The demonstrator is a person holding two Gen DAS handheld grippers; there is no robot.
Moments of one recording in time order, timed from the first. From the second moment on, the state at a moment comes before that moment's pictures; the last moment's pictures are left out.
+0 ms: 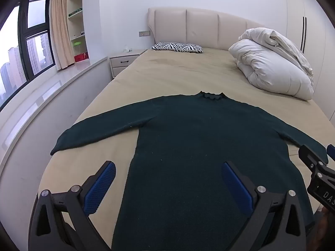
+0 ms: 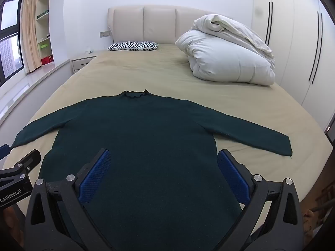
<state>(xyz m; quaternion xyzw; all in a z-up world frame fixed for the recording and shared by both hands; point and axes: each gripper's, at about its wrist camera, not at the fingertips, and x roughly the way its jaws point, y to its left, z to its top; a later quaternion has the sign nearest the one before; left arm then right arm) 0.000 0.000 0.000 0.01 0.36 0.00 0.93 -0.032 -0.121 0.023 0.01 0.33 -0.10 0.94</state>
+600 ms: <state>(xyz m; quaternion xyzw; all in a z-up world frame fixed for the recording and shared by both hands) 0.000 0.000 0.000 0.01 0.36 0.00 0.93 -0.033 -0.123 0.023 0.01 0.33 -0.10 0.94</state>
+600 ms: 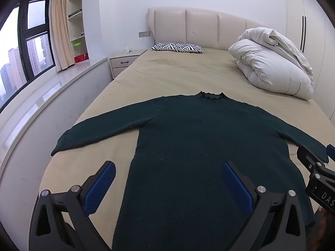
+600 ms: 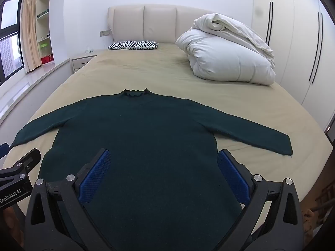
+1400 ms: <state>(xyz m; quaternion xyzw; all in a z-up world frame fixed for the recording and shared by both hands) 0.000 -0.001 0.000 0.01 0.36 0.00 0.93 -0.032 -0.120 0.021 0.01 0.33 -0.10 0.94</state>
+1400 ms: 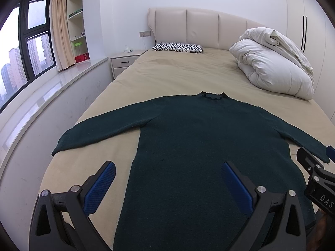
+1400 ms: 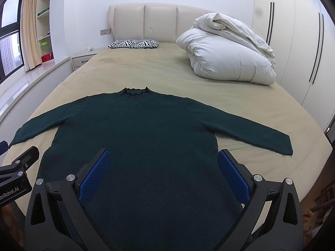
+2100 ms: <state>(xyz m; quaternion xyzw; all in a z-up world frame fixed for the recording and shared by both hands) 0.000 -0.001 0.001 0.01 0.36 0.00 0.93 -0.032 -0.118 0.019 0.01 0.34 -0.10 0.94</state>
